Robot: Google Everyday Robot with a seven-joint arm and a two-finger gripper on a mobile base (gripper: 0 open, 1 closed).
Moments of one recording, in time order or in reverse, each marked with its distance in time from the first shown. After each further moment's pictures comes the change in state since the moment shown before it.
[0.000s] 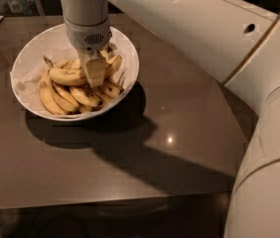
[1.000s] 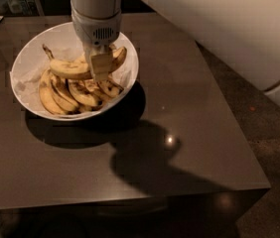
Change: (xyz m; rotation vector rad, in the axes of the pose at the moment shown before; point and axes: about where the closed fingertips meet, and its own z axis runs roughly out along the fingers) arm 0.000 0.013 -0.032 0.086 -0.042 0.032
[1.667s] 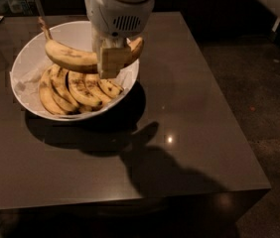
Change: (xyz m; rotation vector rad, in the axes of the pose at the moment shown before) arm -0.004 0.054 -0.086 0.149 -0.072 0.073
